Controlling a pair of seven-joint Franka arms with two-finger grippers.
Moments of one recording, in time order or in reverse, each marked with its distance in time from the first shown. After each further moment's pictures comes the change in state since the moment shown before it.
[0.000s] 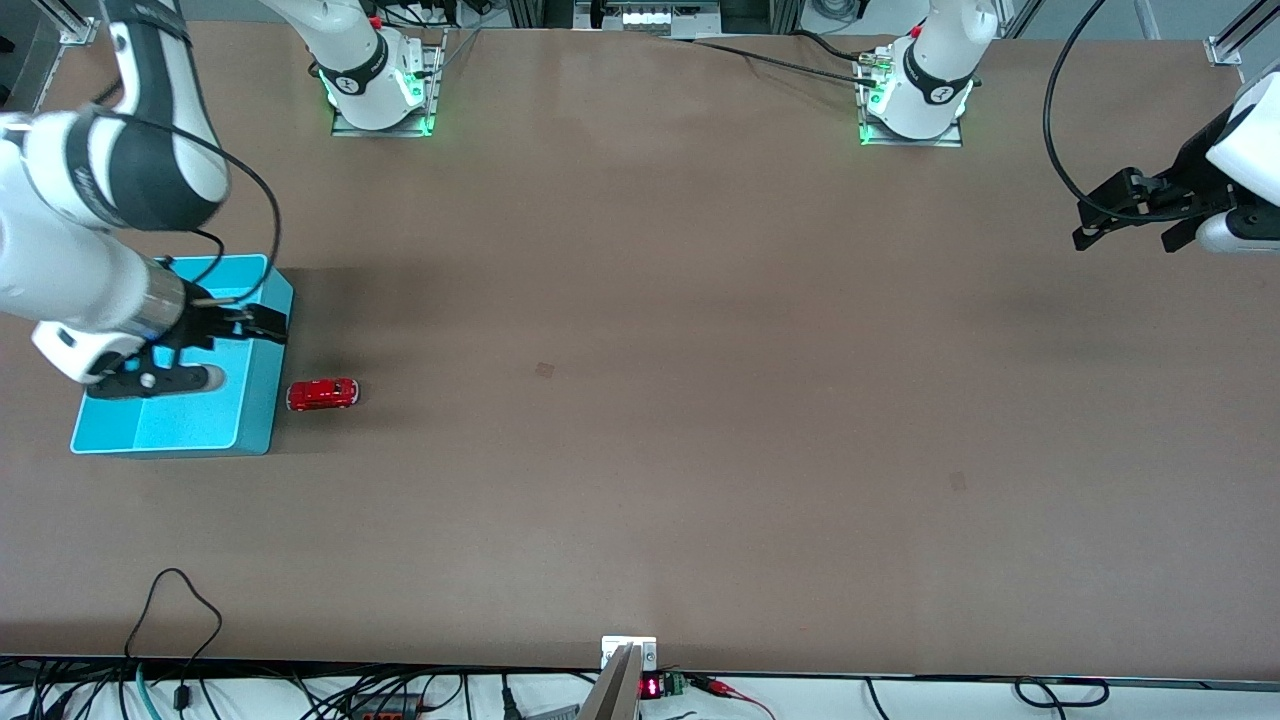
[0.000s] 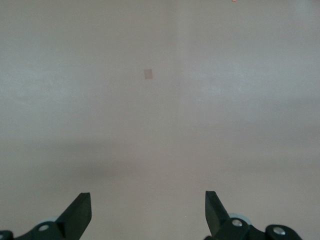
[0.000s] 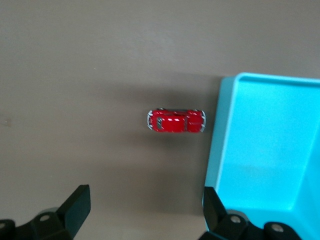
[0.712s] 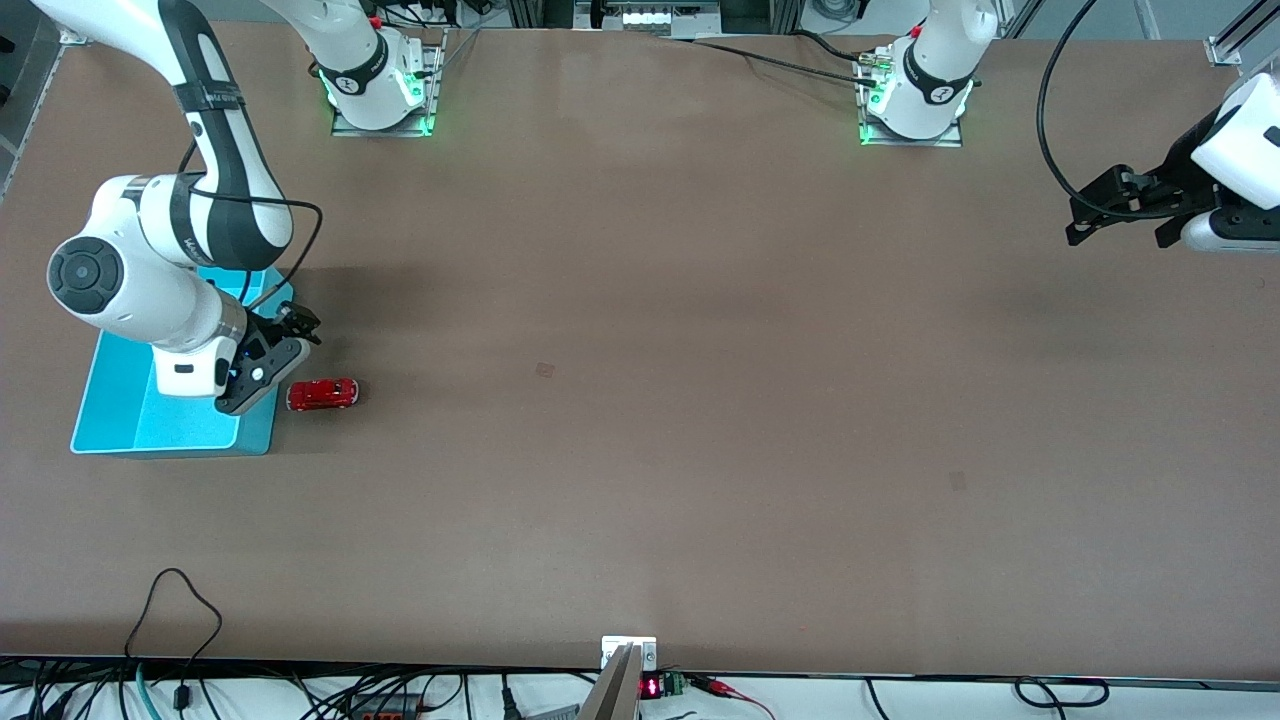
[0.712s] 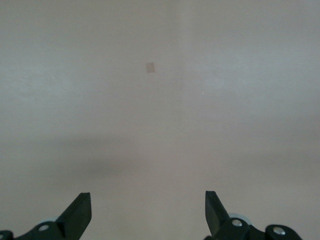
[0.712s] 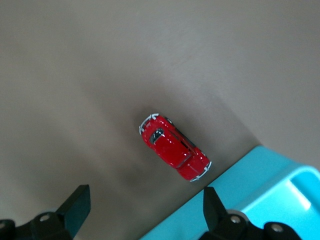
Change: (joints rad) left arm 0.001 0.001 -0.017 0.001 0.038 -0.024 0.001; right arm -0.038 0.027 -0.004 -0.287 0.003 0.368 -0.822
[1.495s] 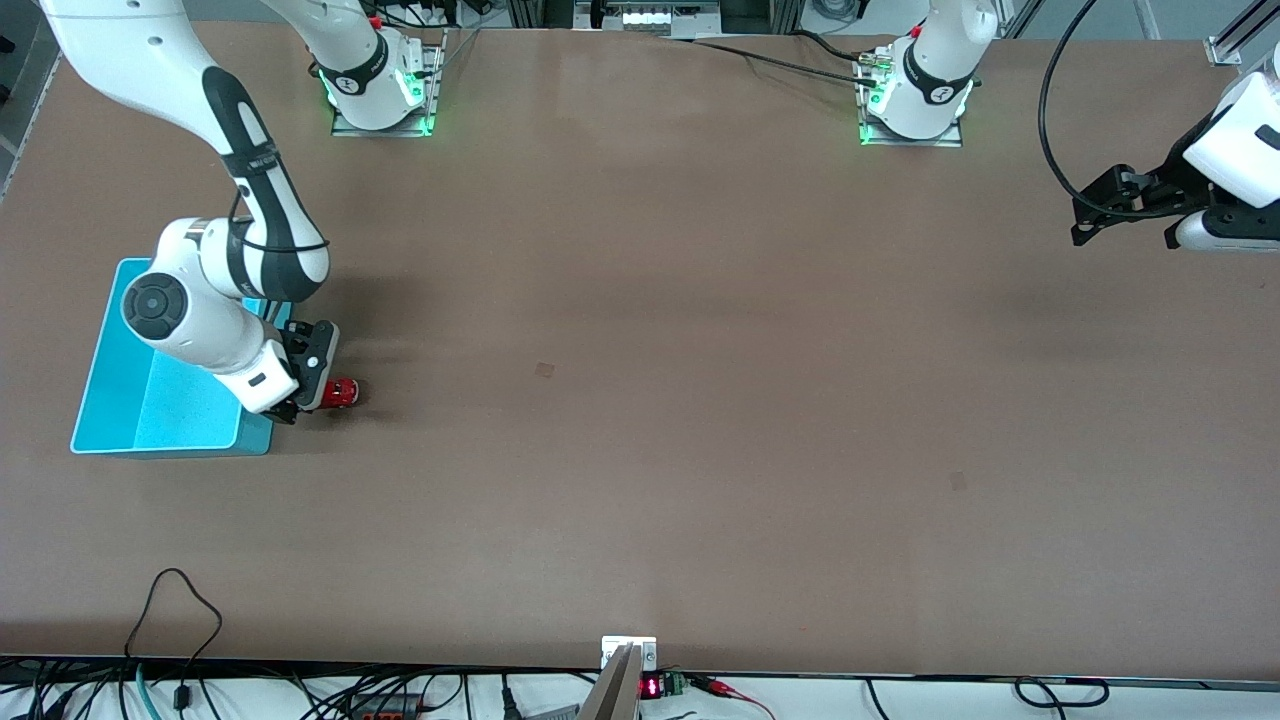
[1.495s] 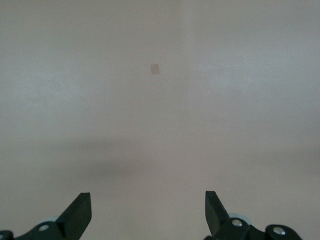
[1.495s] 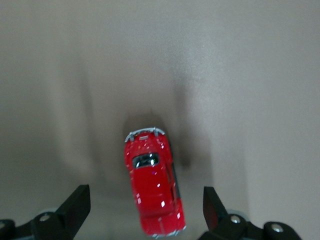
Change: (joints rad) left arm 0.010 0.001 -0.018 0.004 0.018 0.000 0.022; right arm 0.001 0.163 0.004 -0.024 0.000 0.234 -0.557
